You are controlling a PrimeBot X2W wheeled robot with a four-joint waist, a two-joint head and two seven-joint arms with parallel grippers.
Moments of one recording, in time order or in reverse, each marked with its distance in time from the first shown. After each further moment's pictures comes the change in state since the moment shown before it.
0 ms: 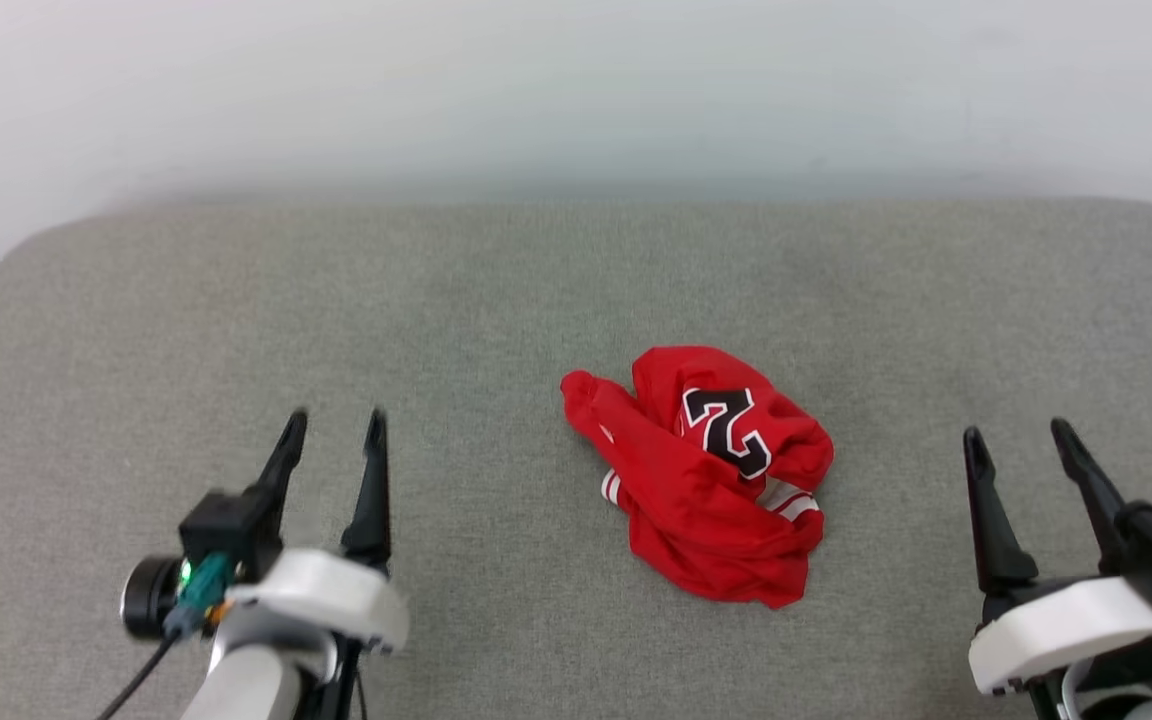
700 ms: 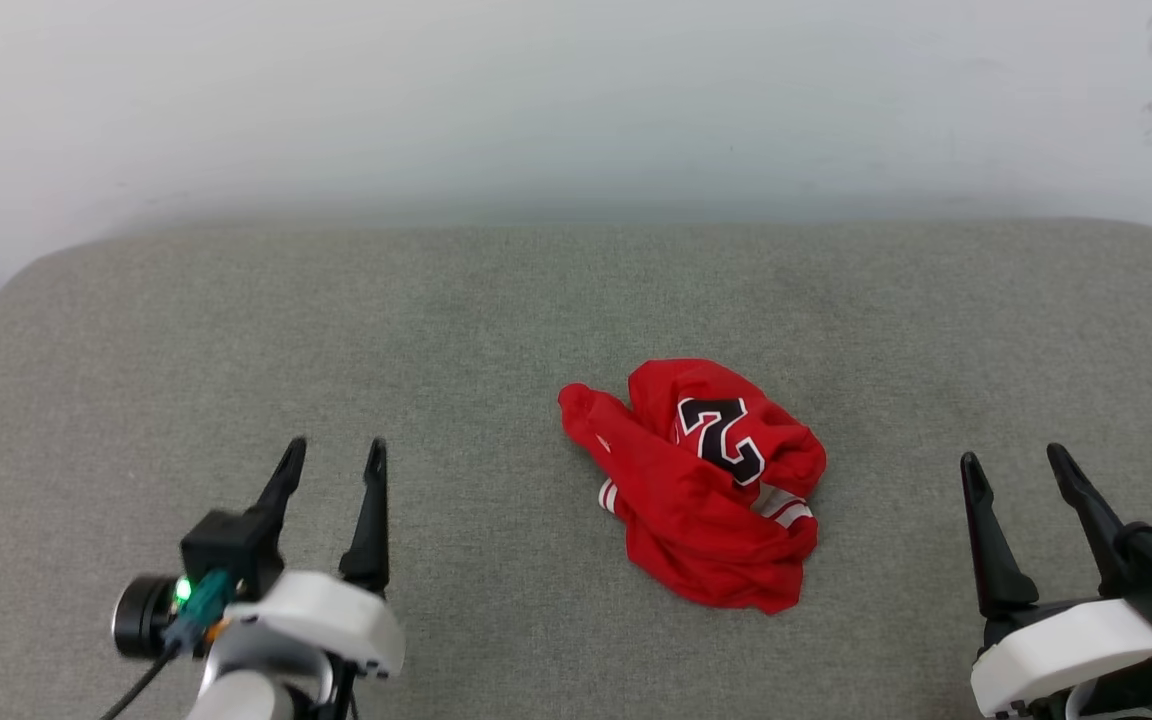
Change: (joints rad) left arm 0.093 0.049 -0.017 -0.105 0.003 0.042 0.073; right arm 0.055 0.000 0.003 -0.035 0.007 0.000 0.034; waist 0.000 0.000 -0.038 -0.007
